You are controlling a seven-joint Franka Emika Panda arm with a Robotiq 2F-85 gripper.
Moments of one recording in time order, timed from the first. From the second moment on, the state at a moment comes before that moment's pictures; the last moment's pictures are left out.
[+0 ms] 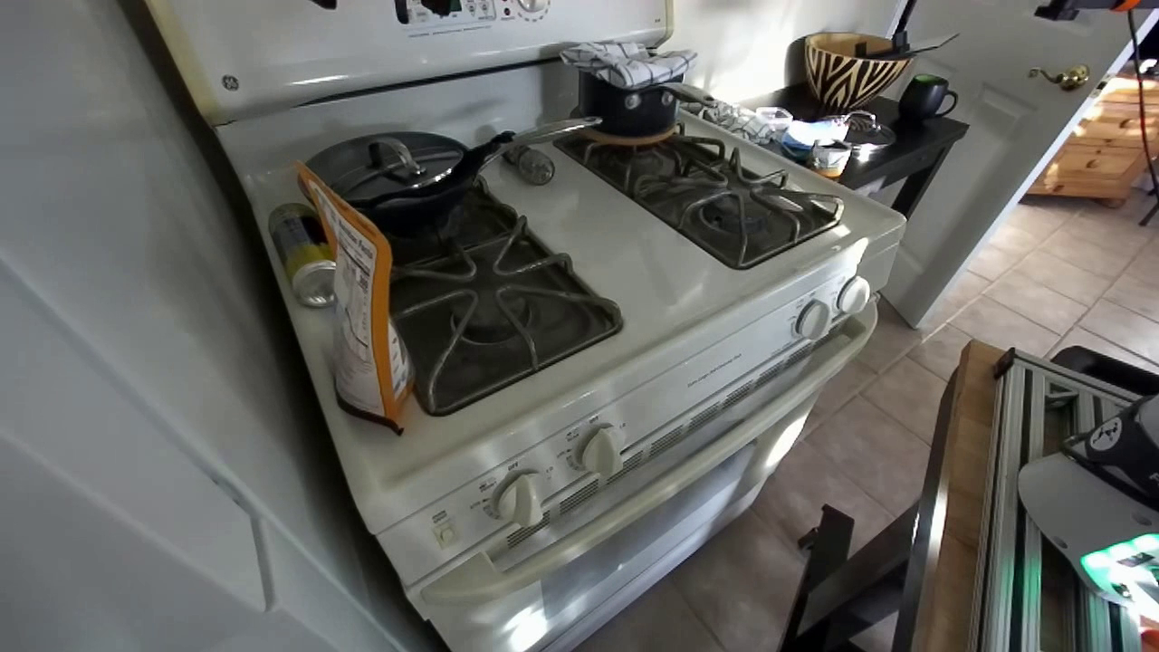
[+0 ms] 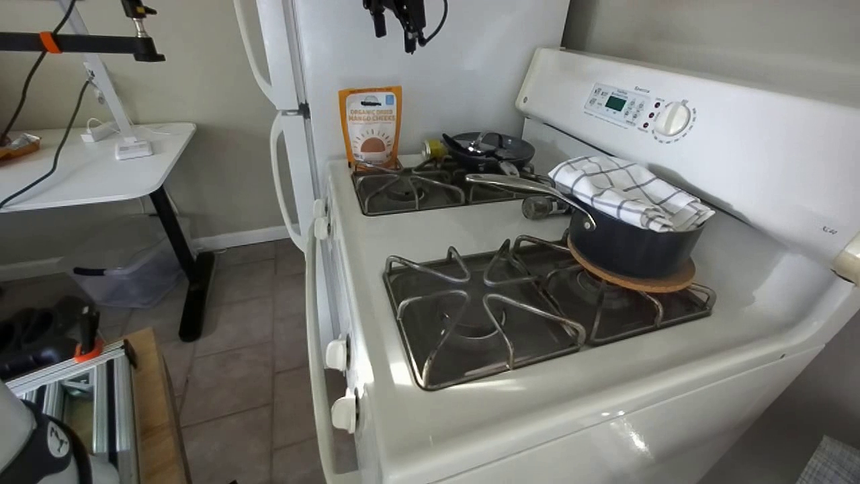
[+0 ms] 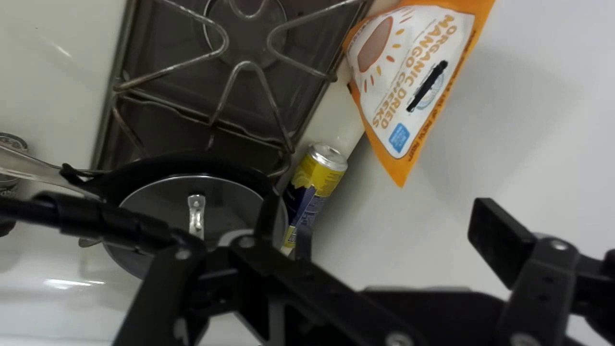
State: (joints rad) arm 0.22 0.21 0.20 -1.50 0.06 2.02 0.29
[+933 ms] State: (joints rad) arm 0.22 0.26 0.13 -1.49 0.04 2.34 0.37
